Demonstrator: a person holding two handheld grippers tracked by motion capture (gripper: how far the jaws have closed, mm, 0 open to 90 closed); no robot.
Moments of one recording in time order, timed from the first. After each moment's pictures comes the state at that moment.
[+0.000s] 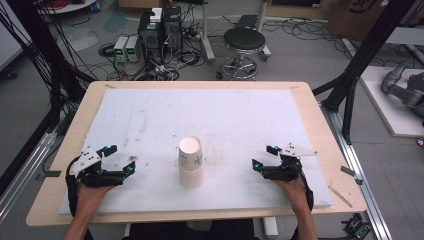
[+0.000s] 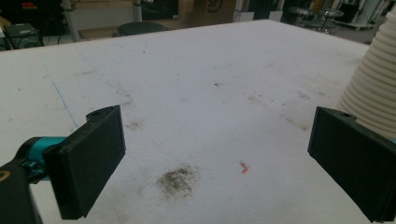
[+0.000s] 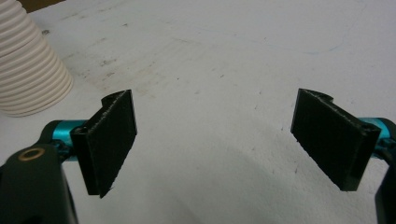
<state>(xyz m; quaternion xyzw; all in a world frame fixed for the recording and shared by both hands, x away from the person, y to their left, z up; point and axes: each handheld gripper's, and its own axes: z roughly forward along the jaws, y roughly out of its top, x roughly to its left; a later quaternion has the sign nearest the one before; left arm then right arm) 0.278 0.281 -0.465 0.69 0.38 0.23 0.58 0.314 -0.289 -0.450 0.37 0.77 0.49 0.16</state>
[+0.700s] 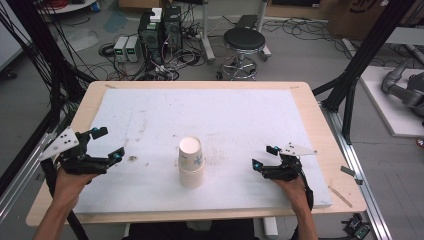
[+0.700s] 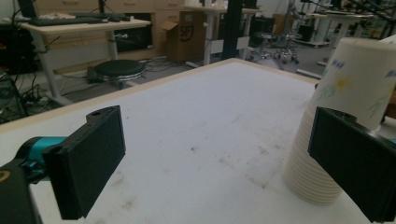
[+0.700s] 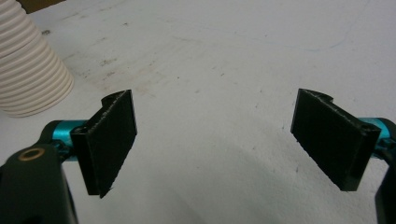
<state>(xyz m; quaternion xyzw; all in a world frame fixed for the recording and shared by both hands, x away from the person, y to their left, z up) 0.277 0.292 -0.370 0.69 0.30 0.23 0.62 0.316 -0.289 -0.451 0.37 0.77 0.49 0.16</state>
